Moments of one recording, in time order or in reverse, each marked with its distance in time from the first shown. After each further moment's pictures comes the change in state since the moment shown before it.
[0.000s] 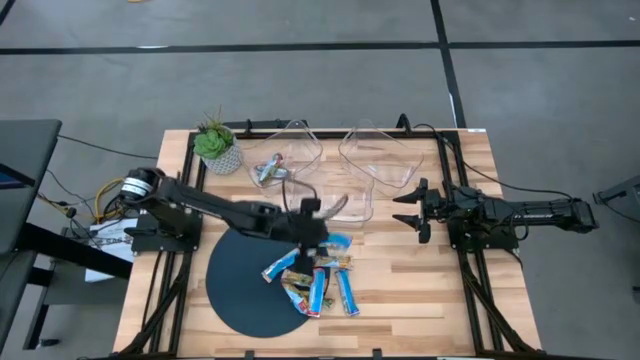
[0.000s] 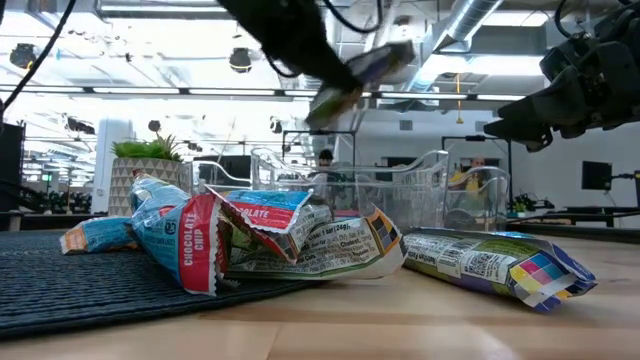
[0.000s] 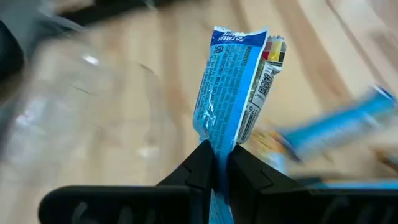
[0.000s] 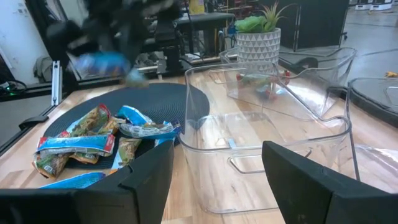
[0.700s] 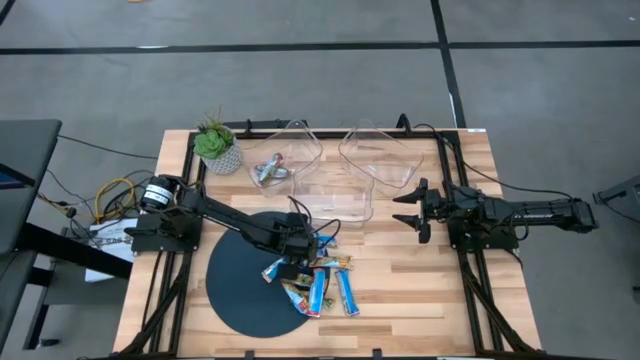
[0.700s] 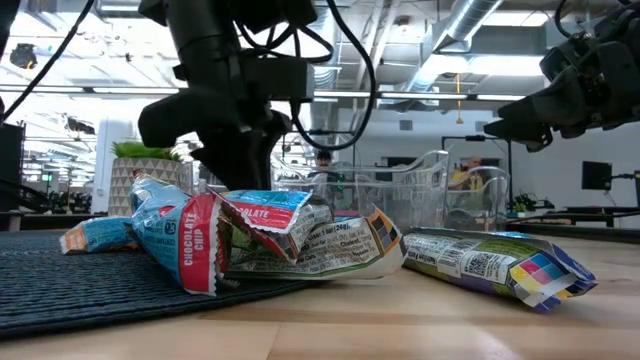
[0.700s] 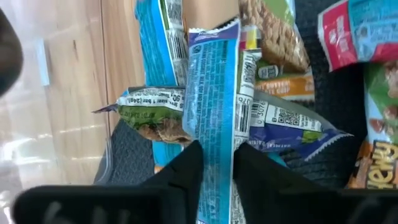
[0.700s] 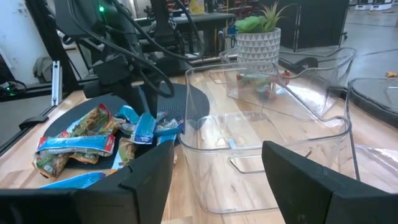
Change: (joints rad) left arm -0.063 0.187 0.000 -0.383 0.002 -0.148; right arm 0.000 0.000 0.000 0.000 0.000 0.000
